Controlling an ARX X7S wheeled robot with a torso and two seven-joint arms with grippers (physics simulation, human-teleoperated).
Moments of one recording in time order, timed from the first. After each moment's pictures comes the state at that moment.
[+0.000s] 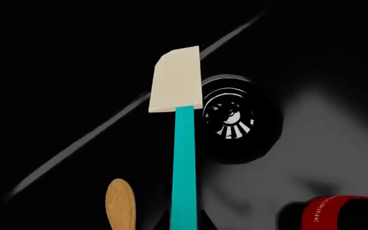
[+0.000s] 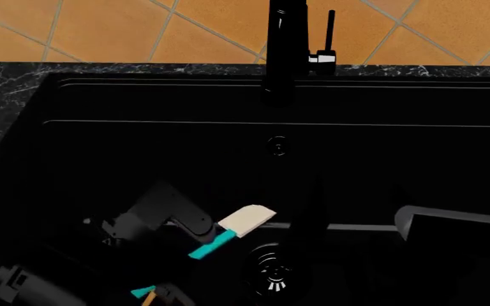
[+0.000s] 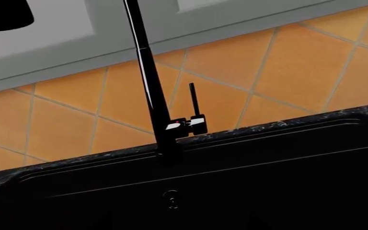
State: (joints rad) left arm -0.91 -0.01 0.46 -0.58 0.09 -0.92 0.54; right arm 0.31 0.34 -0.09 -0.42 0.67 0.51 0.33
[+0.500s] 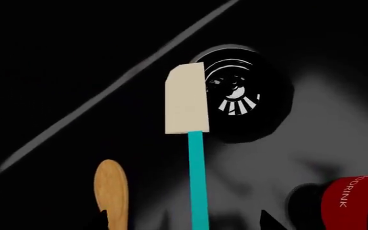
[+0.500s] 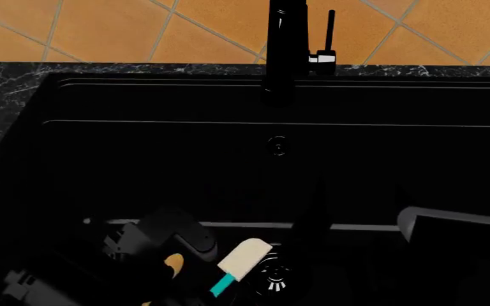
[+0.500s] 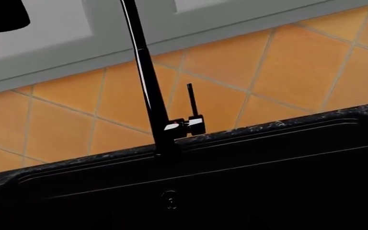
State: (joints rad) left arm -0.94 -0.03 0.59 -0.75 -0.07 -0.83 0.45; right arm 0.31 0.35 -0.09 -0.42 0.68 0.50 0.34
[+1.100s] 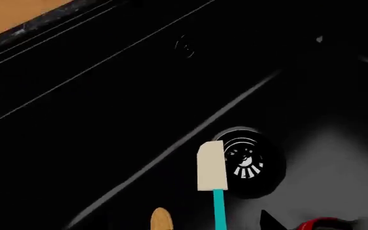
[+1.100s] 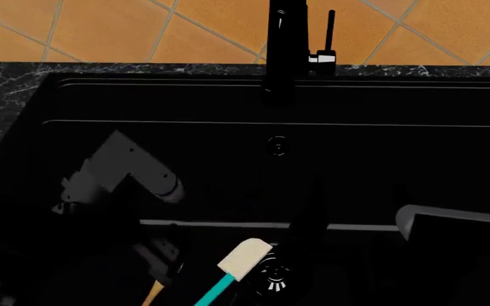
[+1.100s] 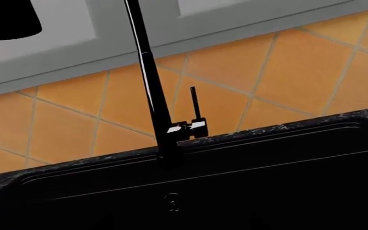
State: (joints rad) left arm -0.93 -0.19 0.48 -0.08 -0.18 -1.19 0.40; right arm 0.32 0.36 -0.10 -0.44 0.69 0.50 0.35
